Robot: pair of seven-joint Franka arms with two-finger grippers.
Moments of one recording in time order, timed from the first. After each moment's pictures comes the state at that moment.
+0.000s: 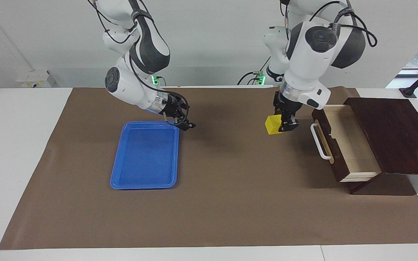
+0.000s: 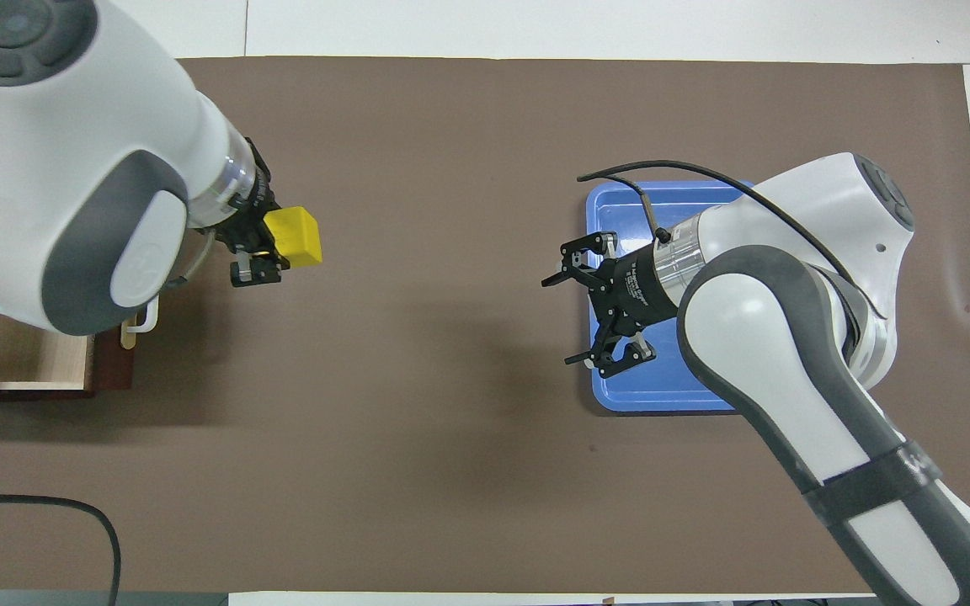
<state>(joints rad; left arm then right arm) -0.36 0.24 -0.09 -1.45 0.01 1.63 -2.08 0.21 0.11 0.10 -1.94 0.73 1.95 1.33</state>
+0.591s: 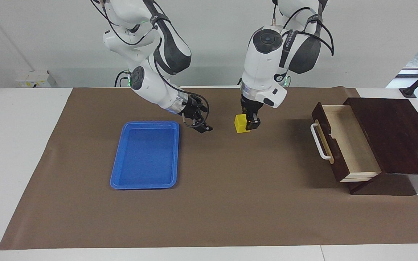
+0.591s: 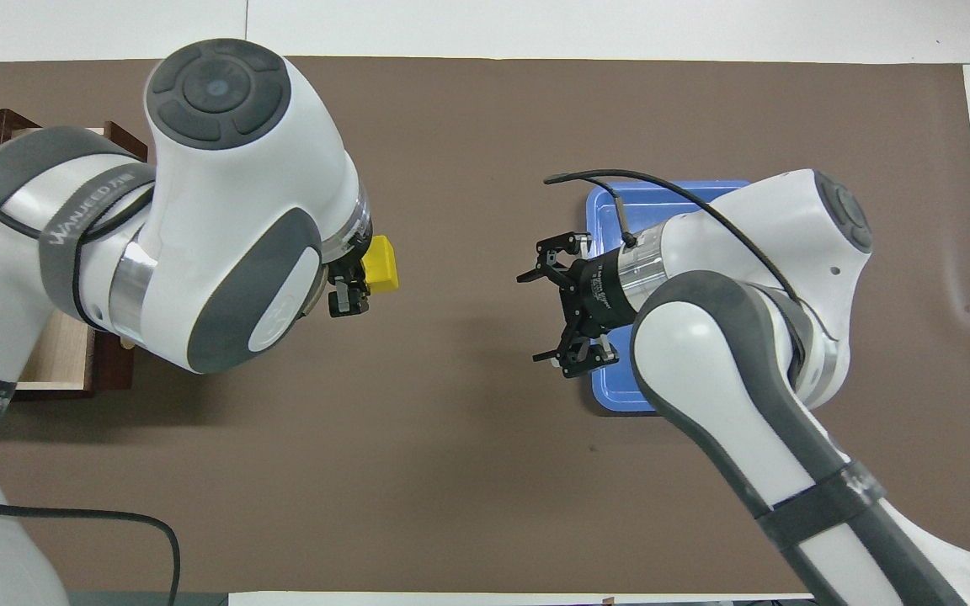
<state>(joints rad) -0.49 0.28 -0.08 -1.45 0.01 1.70 -2.20 0.35 0.19 0.11 -1.93 0.85 2.17 1.48</state>
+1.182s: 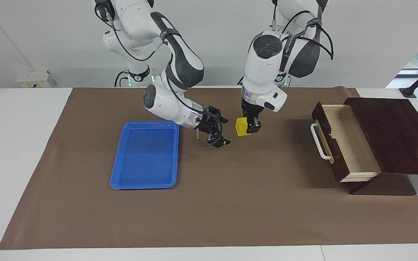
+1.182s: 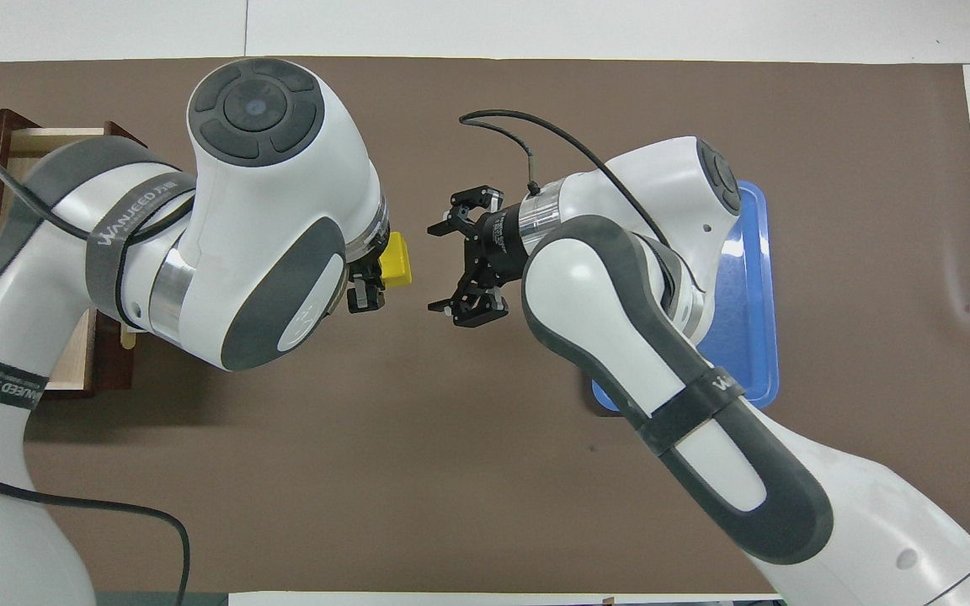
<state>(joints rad) -0.49 0.28 -0.08 -1.48 0.02 1.72 -2.20 0.41 0.39 0.11 -1.66 0.90 2.17 1.58</state>
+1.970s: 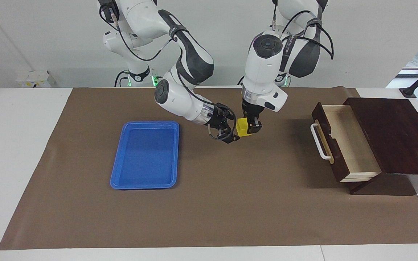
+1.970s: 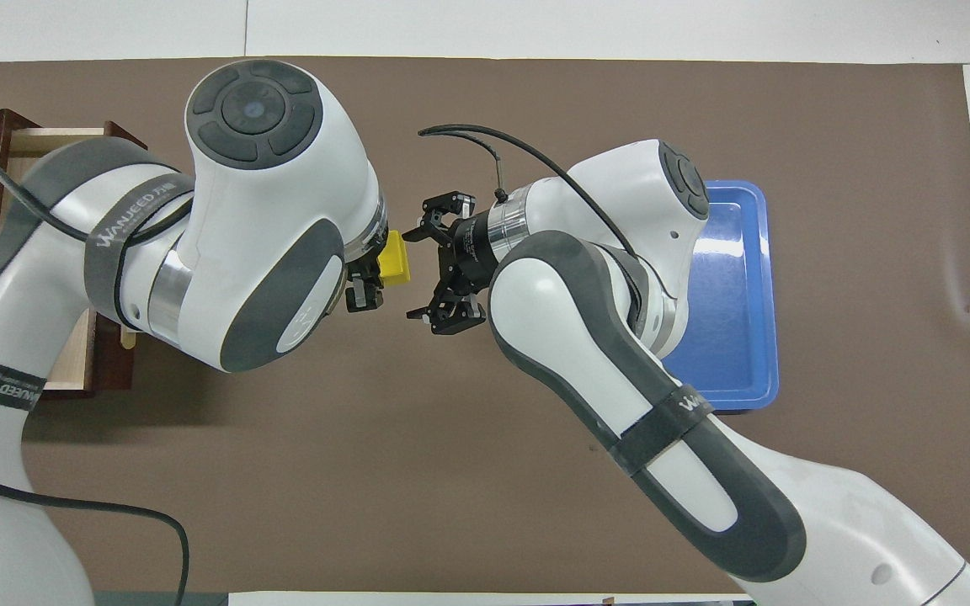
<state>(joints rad) -0.49 0.27 -0.08 -1.49 0.02 1.73 -2.20 0.43 0.40 0.10 -1.62 0.87 2.18 1.59</state>
